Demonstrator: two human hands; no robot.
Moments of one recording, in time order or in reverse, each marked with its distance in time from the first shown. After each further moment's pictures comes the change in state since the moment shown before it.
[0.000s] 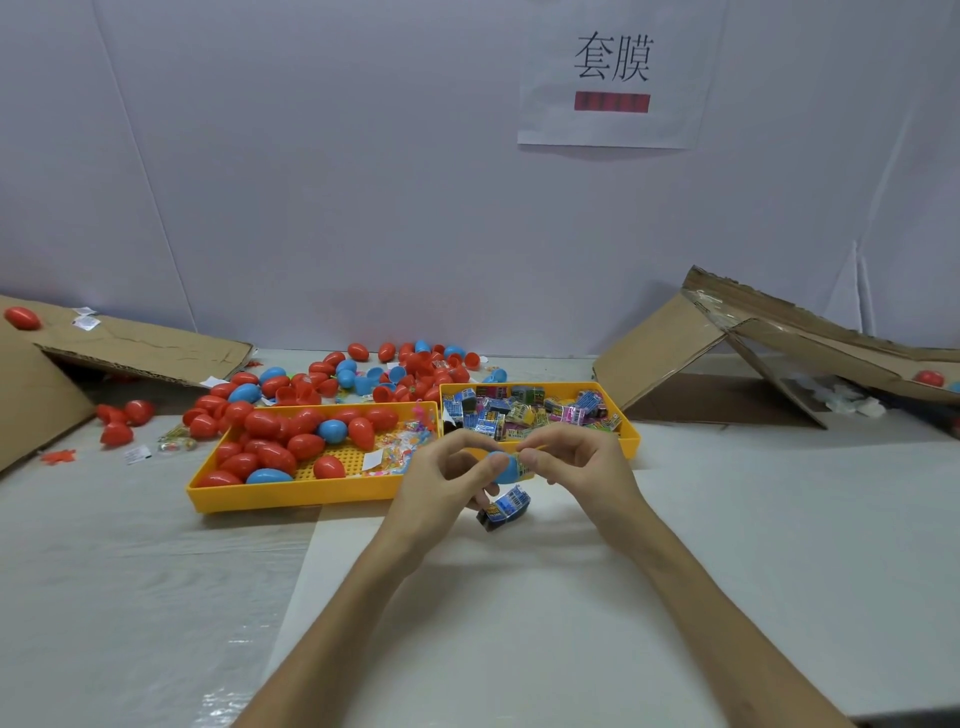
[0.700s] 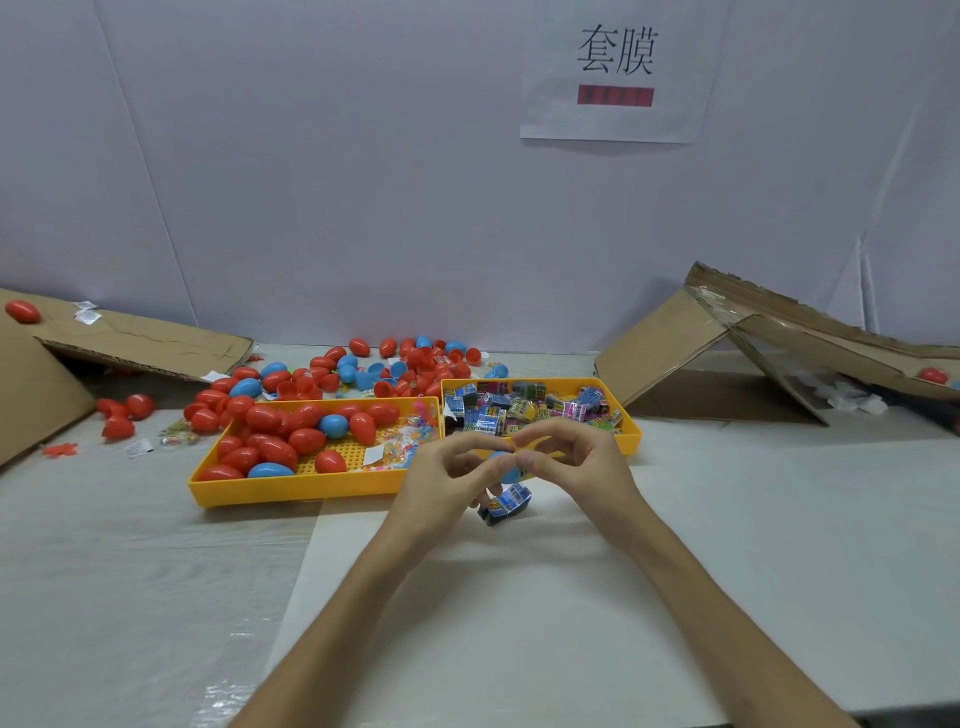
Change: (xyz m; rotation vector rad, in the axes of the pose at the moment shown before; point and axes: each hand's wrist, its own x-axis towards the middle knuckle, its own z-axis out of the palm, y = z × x) left_hand -0.004 0.006 0.001 0.036 -0.023 0.017; right_hand 0.000 0.005 0.001 -0.049 -0.005 -0.002
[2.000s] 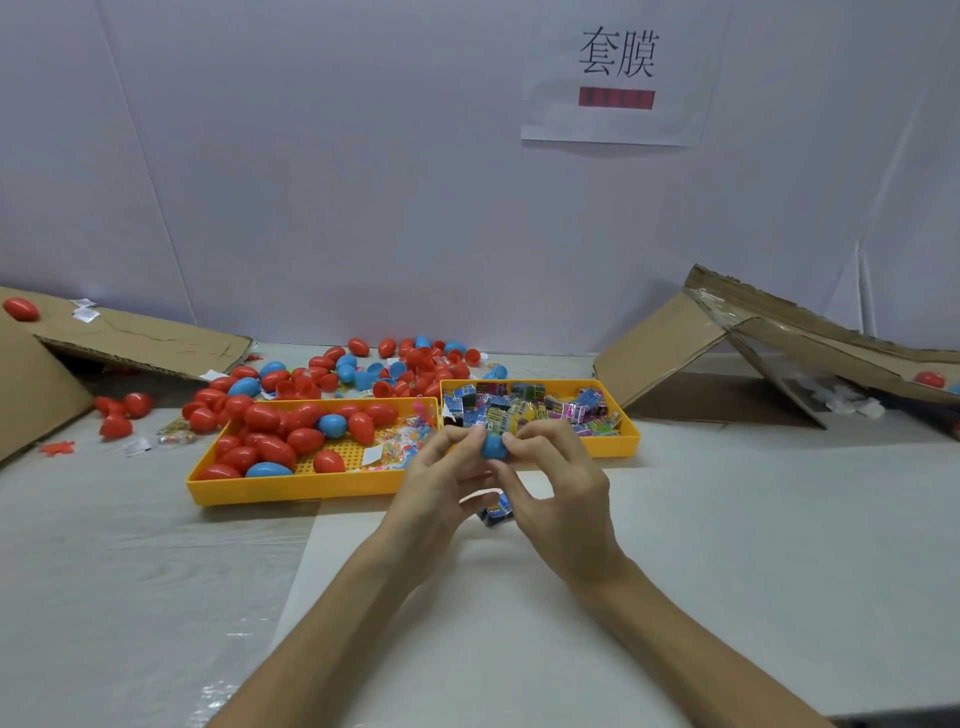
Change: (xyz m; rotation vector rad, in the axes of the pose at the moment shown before) left_hand -0.003 -0.003 0.005 -0.569 0.028 -0.235; right_hand -0.014 0.014 0.038 -0.655 0.408 -0.655
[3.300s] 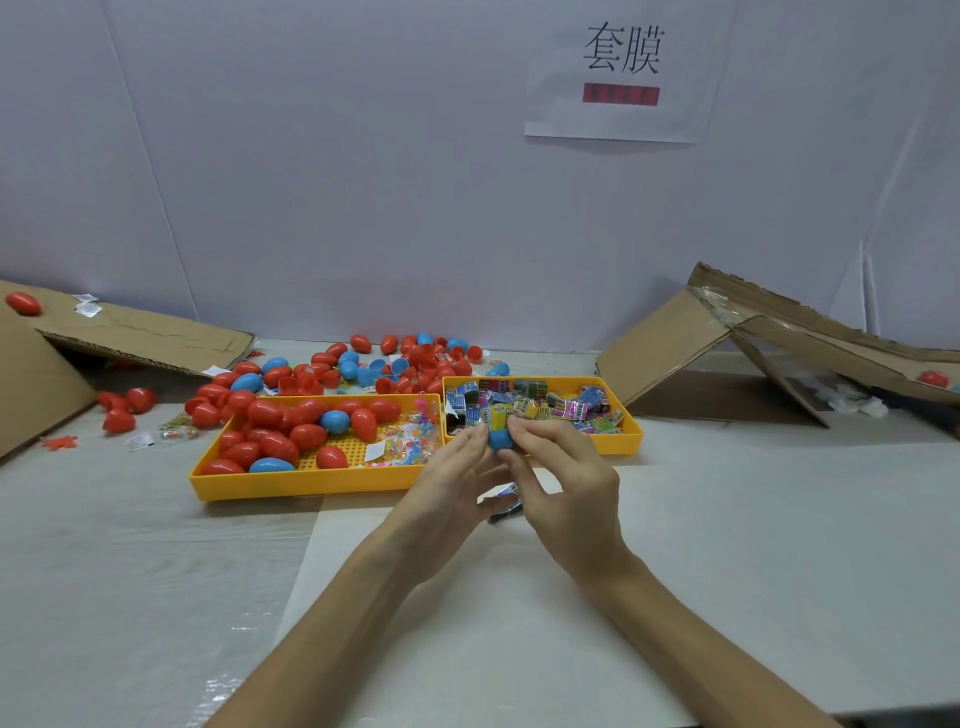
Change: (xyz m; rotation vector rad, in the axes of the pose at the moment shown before) left_hand -0.001 -0.002 0.001 0.030 -0.161 -0.047; right_hand 0.001 0.002 0.000 -0.001 0.017 -0.019
